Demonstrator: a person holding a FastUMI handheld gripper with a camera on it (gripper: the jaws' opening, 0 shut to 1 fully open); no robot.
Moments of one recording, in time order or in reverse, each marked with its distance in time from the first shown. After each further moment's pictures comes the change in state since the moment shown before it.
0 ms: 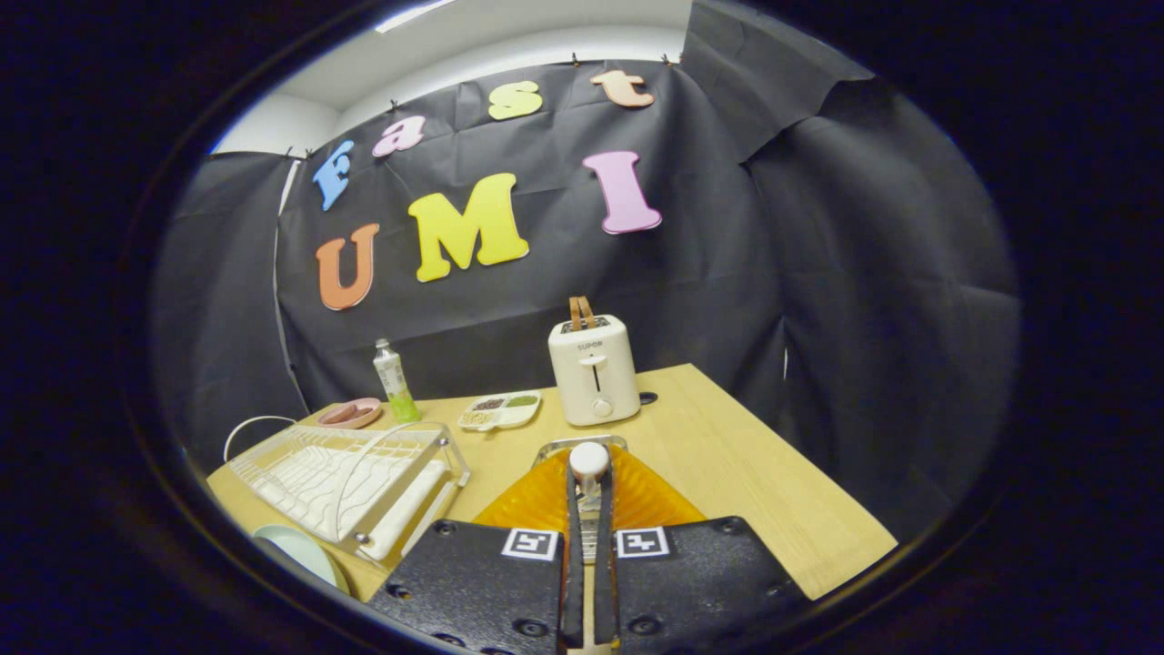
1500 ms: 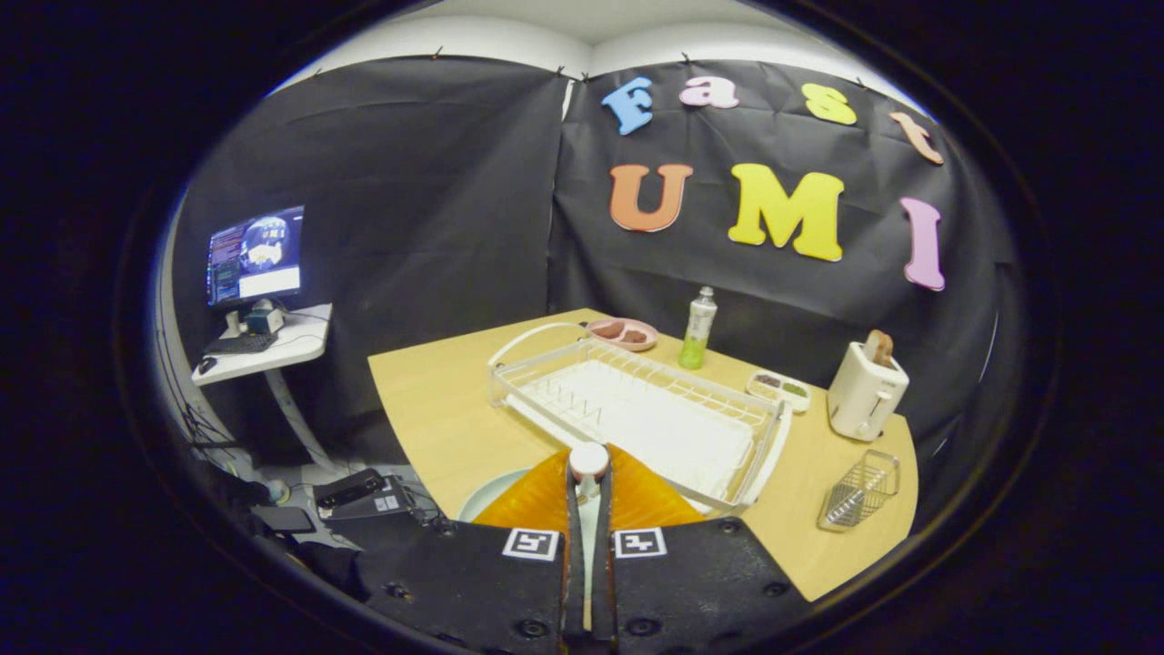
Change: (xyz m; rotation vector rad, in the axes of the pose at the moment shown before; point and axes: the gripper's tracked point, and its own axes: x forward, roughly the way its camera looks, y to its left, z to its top) arm -0.180 0.282 -0.068 -0.511 0.261 0.646
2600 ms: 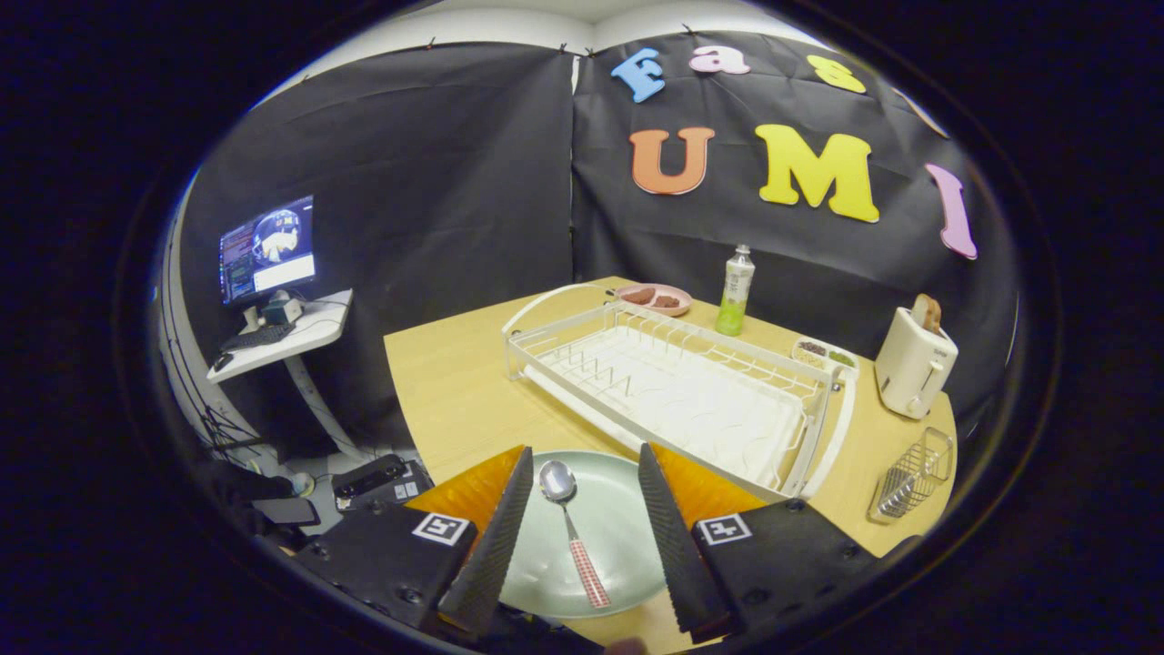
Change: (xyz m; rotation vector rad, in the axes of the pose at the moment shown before) arm 0.045 -0.003 -0.015 0.046 0.046 0.060
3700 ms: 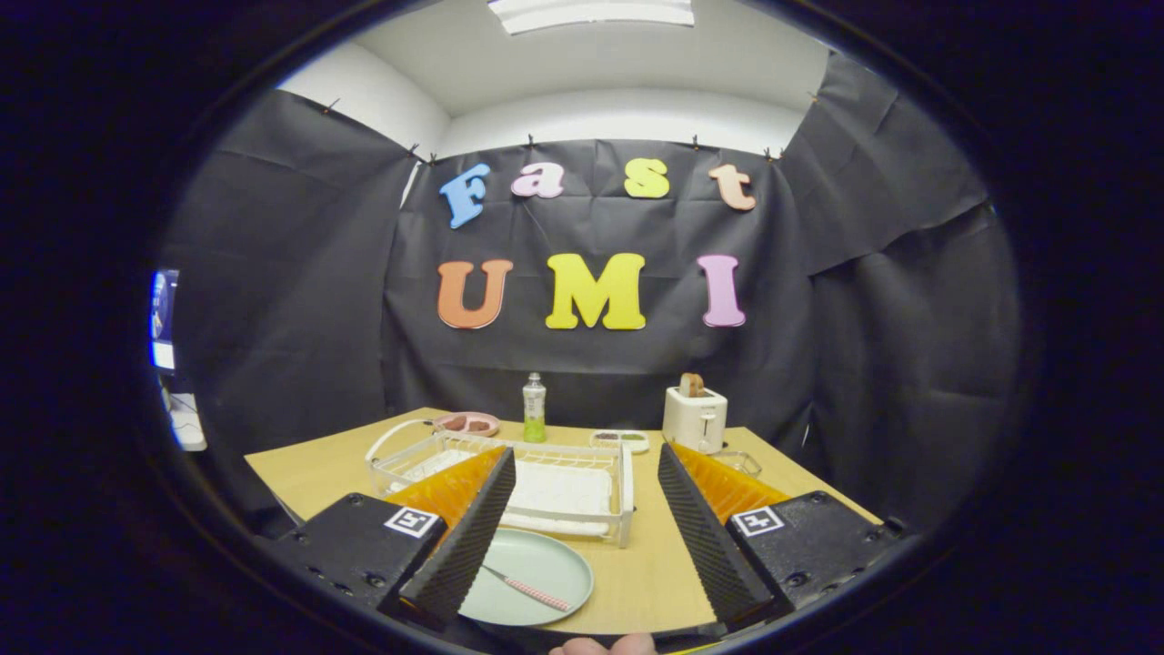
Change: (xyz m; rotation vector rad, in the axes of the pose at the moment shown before) arm -0.141 0.007 0.022 0.233 -0.448 -0.671
